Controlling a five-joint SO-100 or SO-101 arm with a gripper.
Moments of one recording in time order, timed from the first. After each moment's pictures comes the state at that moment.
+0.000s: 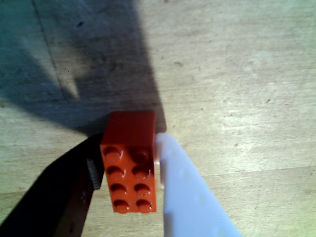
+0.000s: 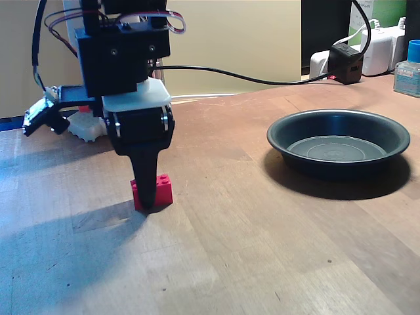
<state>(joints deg) -10.5 85.3 106.3 74.1 4.0</state>
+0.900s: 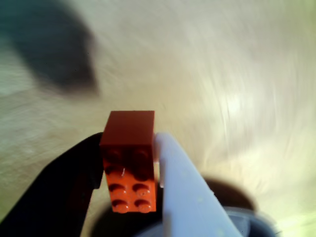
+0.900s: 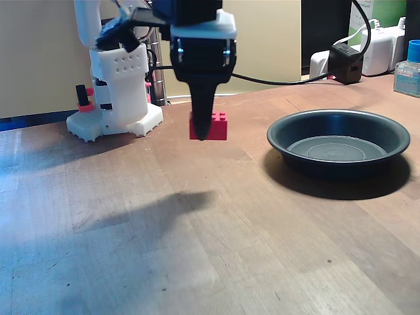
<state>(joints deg) -32.9 85.3 87.1 99.1 43.1</state>
